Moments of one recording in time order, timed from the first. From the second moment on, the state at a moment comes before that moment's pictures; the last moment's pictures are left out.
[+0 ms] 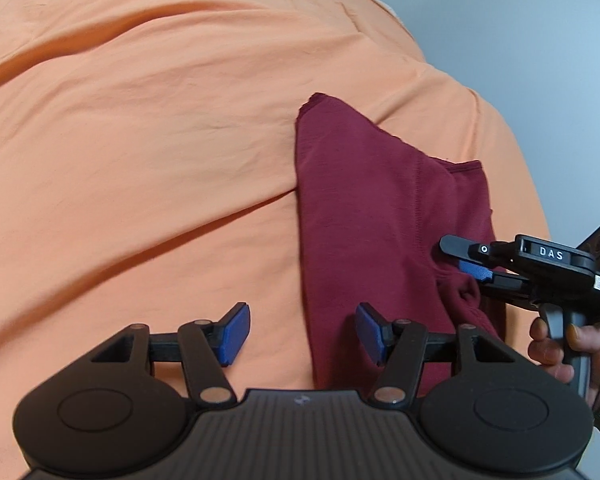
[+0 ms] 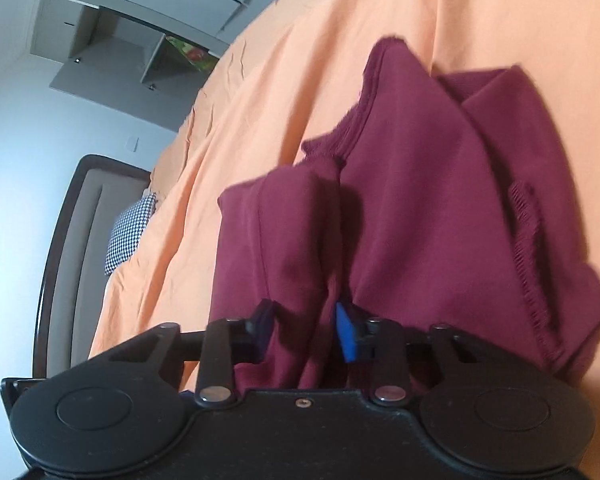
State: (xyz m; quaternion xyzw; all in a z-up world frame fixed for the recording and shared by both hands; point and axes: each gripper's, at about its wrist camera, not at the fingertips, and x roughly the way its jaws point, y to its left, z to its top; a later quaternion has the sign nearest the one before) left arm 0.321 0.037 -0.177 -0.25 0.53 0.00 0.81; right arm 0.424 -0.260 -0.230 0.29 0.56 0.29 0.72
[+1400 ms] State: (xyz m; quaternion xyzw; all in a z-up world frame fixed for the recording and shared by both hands) left arm 0.361 -0.022 -0.193 -0.20 0.55 -0.05 0.81; right arm 0.345 -0.379 -0.224 0.29 0.60 0.20 0.72
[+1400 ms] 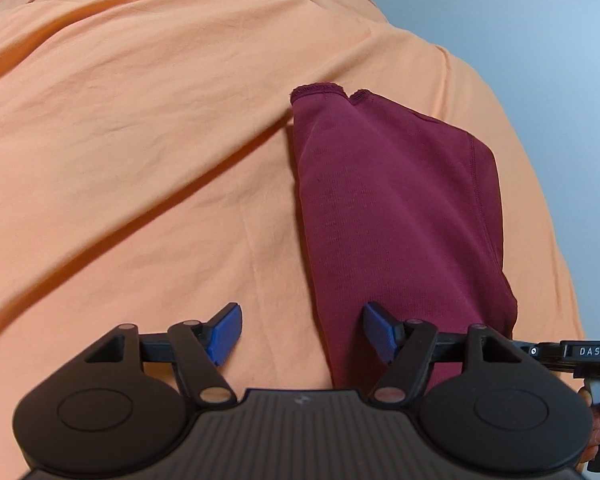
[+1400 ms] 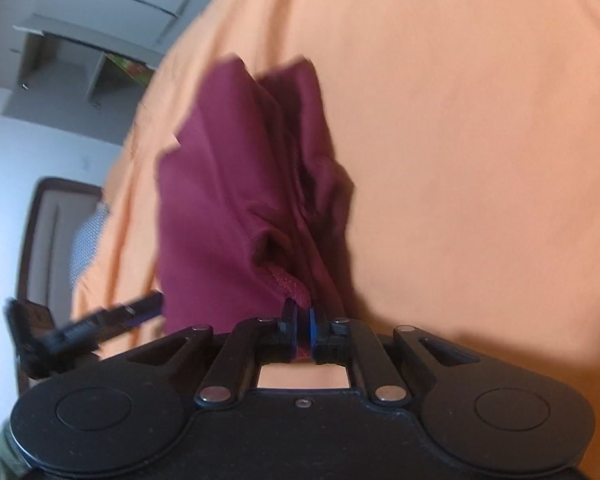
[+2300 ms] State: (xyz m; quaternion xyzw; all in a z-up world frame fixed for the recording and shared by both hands) left arm 0.334 -0.087 -0.195 -0.11 0.56 -0.18 0.80; right arm 0.384 -0.349 -0.208 0.24 0.56 0.26 0.75
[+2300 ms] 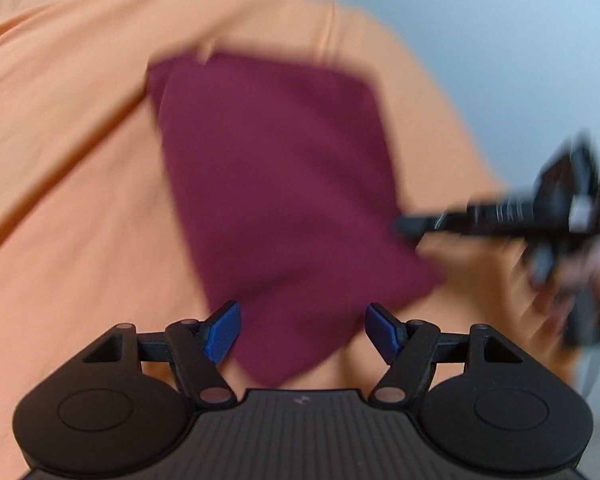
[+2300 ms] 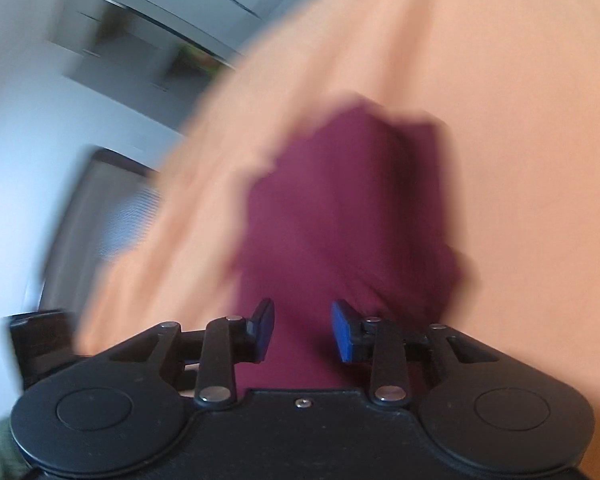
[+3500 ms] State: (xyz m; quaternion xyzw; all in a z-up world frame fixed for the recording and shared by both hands) left arm 0.333 -0.053 -0.191 -0.20 0.52 -0.13 0.82; right arm 0.442 -0.368 -0.183 0.23 0.53 0.26 0.77
